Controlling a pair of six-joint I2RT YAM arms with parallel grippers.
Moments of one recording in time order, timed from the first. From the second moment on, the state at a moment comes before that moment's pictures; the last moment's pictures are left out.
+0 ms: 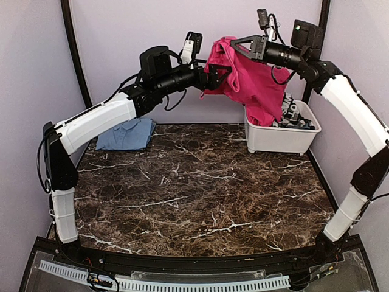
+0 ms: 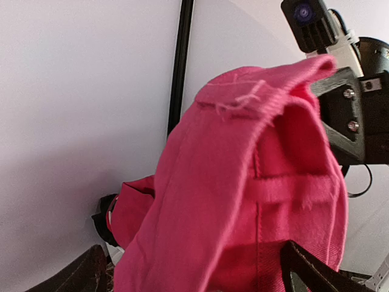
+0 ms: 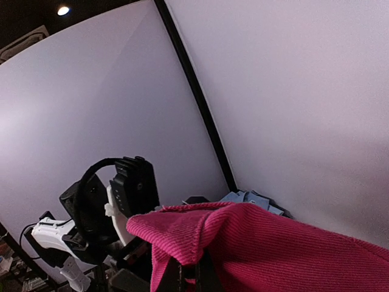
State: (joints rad) left arm -0.76 1.97 2.03 0.07 0.28 -0.15; right arm 0.45 1.65 1.99 -0.25 -0.64 0.41
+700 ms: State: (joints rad) left arm -0.74 2.02 2.11 0.06 0.19 -0.18; right arm 0.38 1.28 1.62 -0.19 -0.48 0.28
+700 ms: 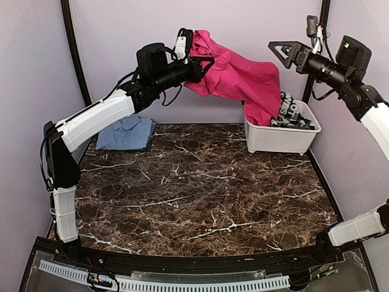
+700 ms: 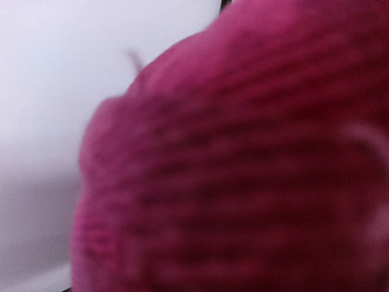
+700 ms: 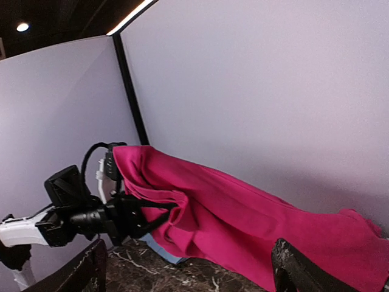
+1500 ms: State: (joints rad) left arm -0.67 1.98 2.34 0.04 0.35 -0.35; right arm 0.33 1.80 1.63 -0.03 0.27 -0.04
